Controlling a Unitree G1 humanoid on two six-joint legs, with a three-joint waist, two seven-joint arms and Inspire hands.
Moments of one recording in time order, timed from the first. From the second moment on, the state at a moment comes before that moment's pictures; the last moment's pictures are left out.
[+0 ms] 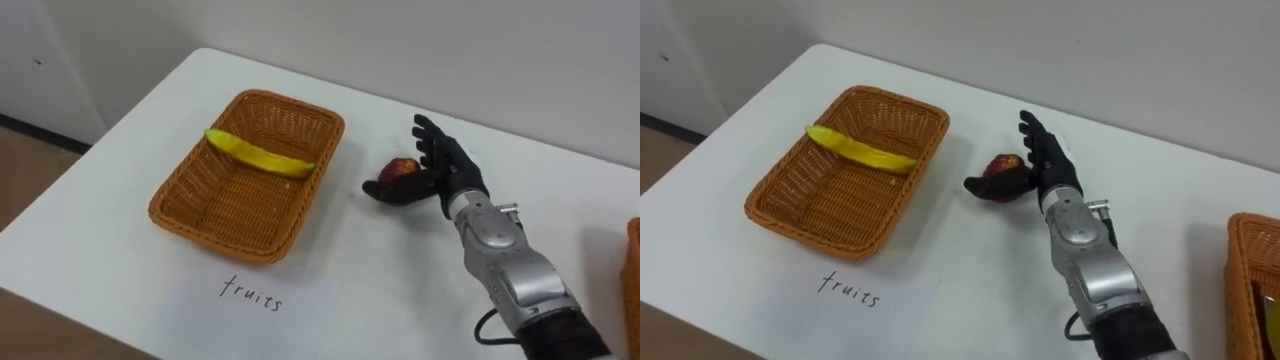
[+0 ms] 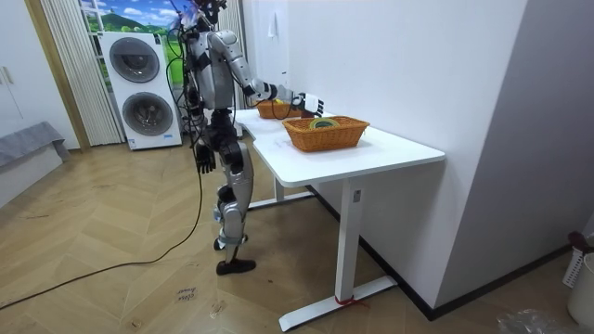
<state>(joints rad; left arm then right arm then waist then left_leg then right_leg) 0.28 0.17 0.03 1.02 0.04 0.24 0.14 -0.32 -0.27 0.22 0.39 0.22 0.21 -0.15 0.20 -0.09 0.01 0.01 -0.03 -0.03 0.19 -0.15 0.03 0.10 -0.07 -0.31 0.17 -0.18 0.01</state>
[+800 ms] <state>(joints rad) 0.29 0.18 0.03 1.00 0.04 0.26 0.15 -0.32 -0.27 0.22 0.43 0.18 0.21 -0.15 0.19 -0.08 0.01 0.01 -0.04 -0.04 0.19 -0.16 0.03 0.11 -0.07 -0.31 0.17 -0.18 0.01</state>
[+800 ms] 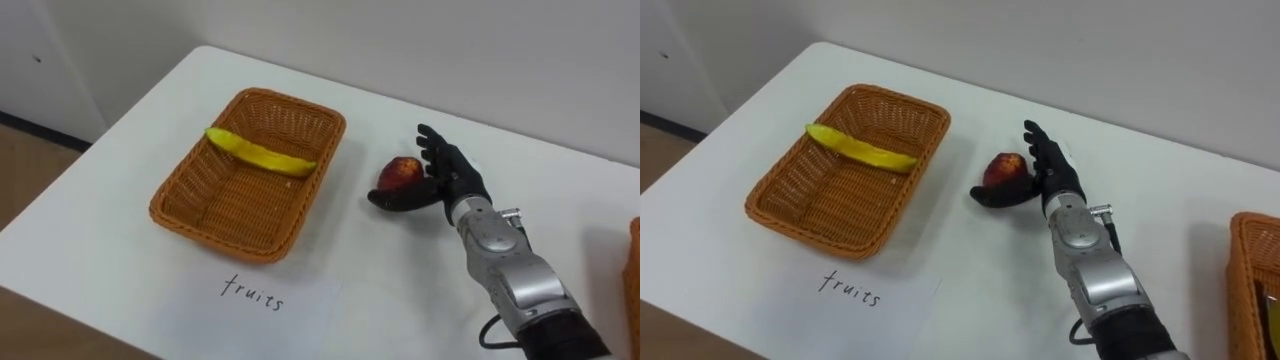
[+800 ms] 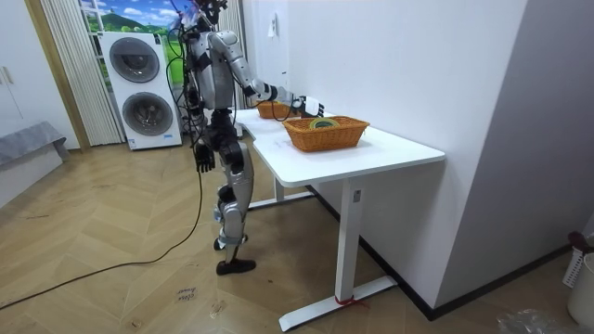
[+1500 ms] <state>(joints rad) 0.29 0.18 0.03 1.00 0.04 0.26 0.17 -0.32 -0.27 0.22 0.47 0.10 0.21 -0.15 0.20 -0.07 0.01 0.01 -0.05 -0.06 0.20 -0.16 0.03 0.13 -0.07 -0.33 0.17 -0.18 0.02</state>
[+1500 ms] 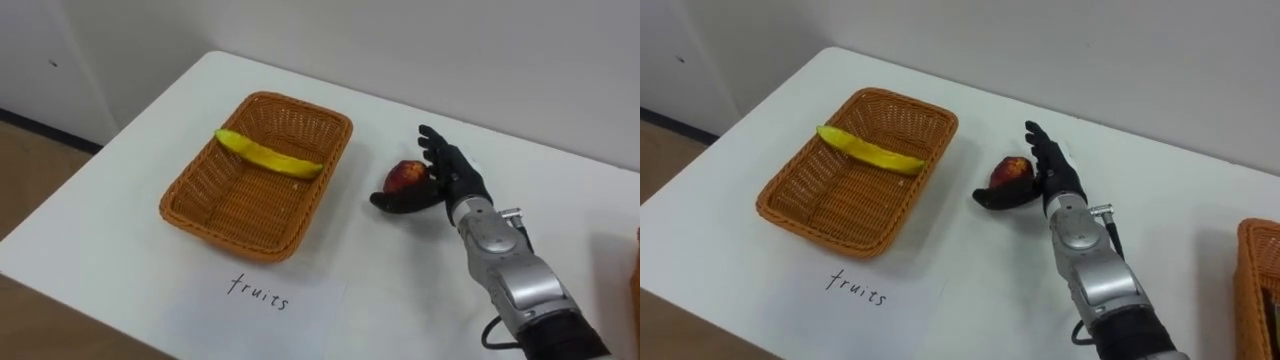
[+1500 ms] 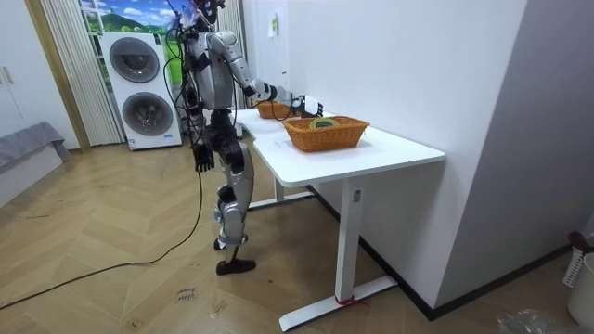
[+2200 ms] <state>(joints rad) 0.28 0.17 0.04 1.04 0.05 0.27 0.16 -0.32 -0.27 0.22 0.52 -0.01 0.20 -0.06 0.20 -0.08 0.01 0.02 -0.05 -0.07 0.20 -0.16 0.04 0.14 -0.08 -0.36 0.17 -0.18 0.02</state>
